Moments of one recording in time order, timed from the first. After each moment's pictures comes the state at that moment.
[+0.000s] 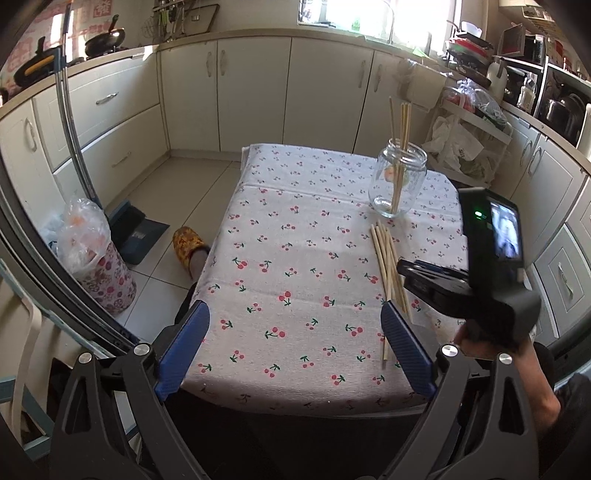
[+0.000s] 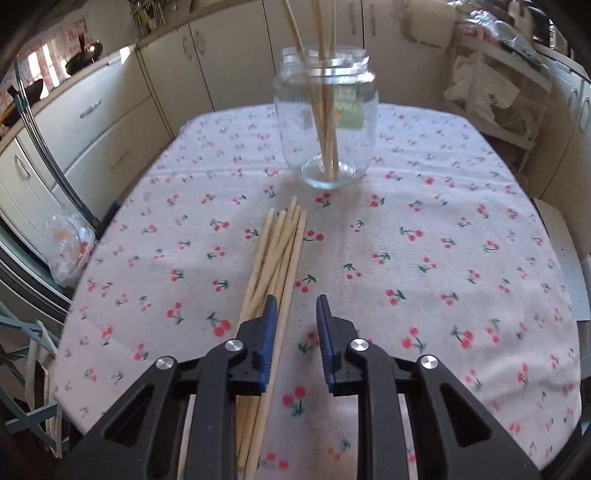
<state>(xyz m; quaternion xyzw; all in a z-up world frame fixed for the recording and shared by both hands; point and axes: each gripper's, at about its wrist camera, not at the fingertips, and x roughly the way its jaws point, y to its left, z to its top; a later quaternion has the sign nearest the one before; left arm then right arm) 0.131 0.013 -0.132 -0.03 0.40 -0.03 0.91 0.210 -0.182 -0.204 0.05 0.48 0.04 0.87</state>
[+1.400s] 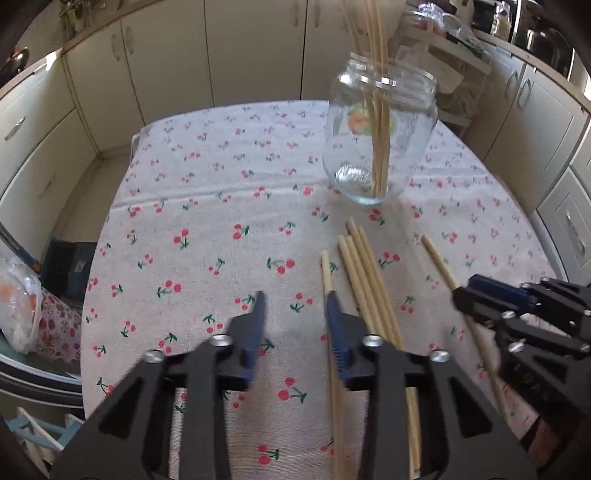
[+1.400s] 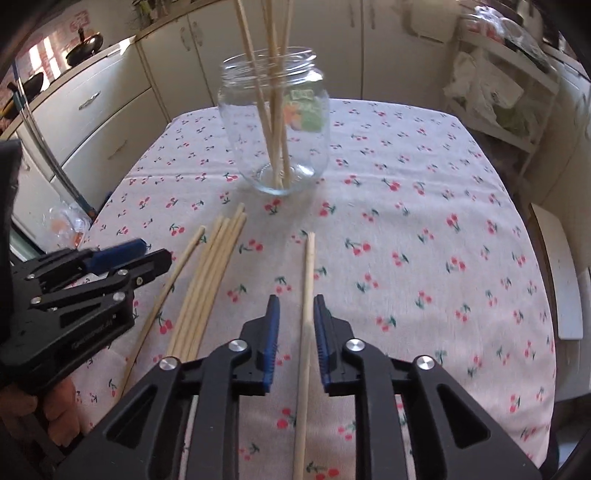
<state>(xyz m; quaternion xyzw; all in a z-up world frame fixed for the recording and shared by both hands) 0.300 -0.077 -0.214 0.04 0.47 -0.13 0.87 0.223 -0.228 -0.196 0.03 0.50 0.06 0.86</state>
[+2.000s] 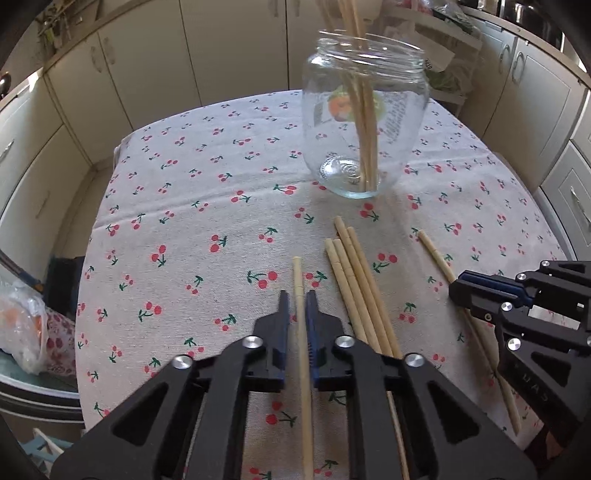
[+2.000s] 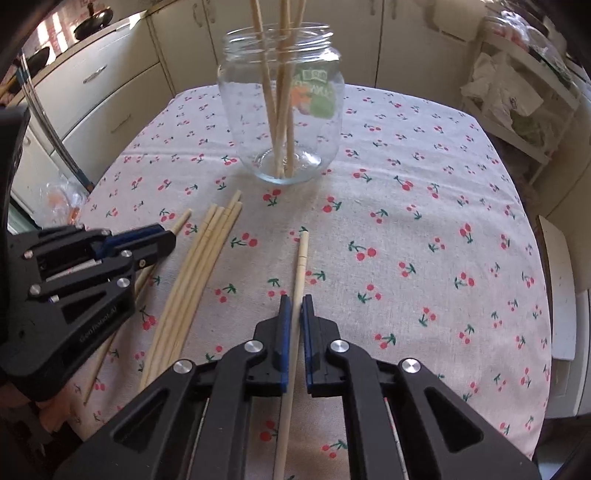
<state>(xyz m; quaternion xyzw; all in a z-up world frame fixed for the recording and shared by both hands) 0.312 -0.098 -0.226 0.09 0.49 -0.13 0.86 0.237 -0.226 -0.206 -0.01 0.53 0.08 0.85</state>
